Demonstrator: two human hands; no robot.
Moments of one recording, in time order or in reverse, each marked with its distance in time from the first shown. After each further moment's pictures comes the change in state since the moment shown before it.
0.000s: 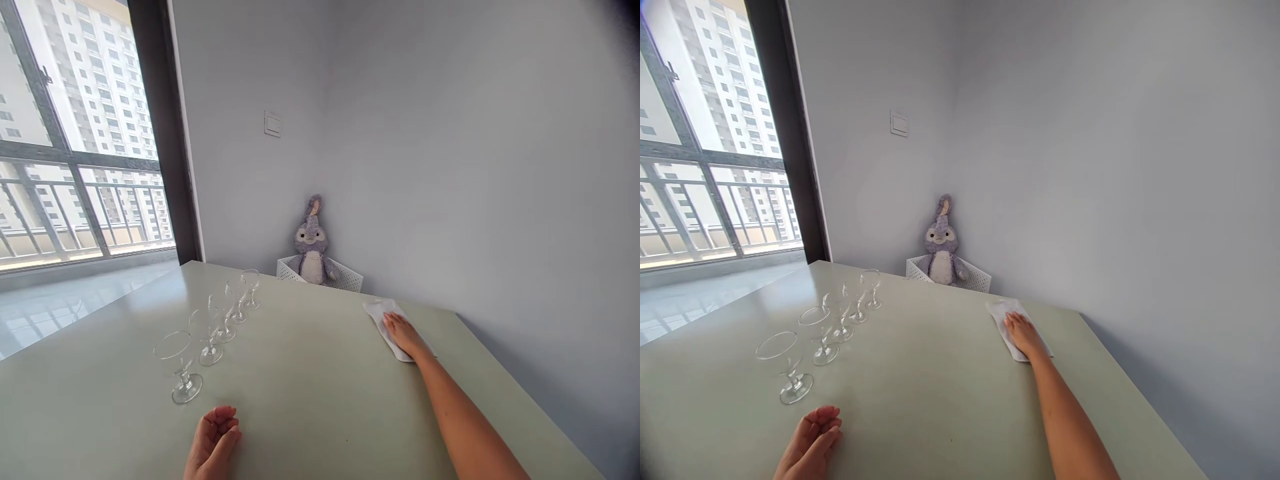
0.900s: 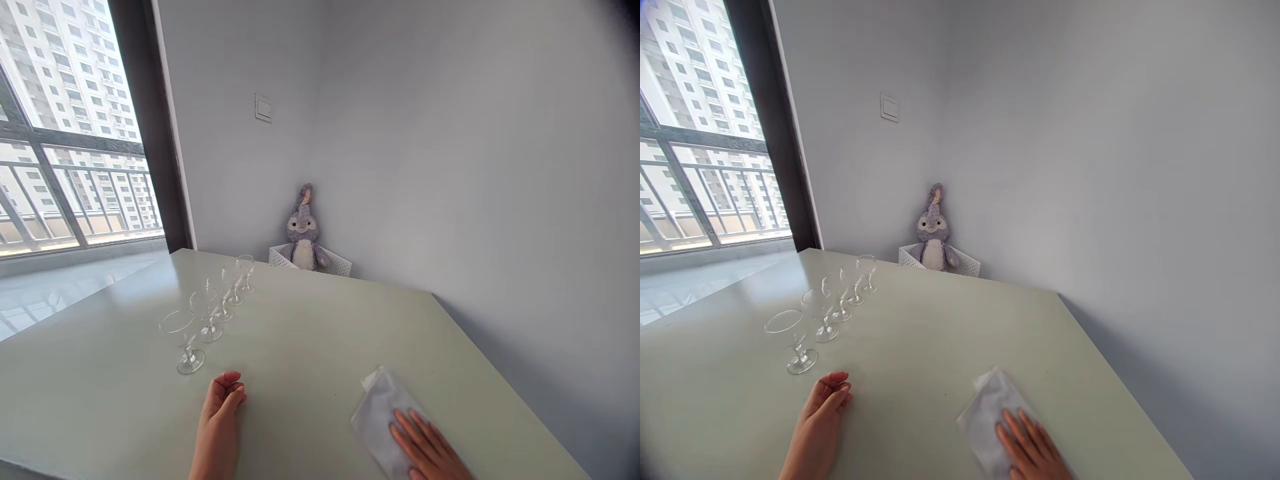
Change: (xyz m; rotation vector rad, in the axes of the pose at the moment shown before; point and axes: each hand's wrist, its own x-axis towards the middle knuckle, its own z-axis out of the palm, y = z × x) left_hand -0.022 0.015 0.006 0.003 -0.155 -0.016; right_hand -0.289 -0.019 -0.013 -0.318 -0.070 -0.536
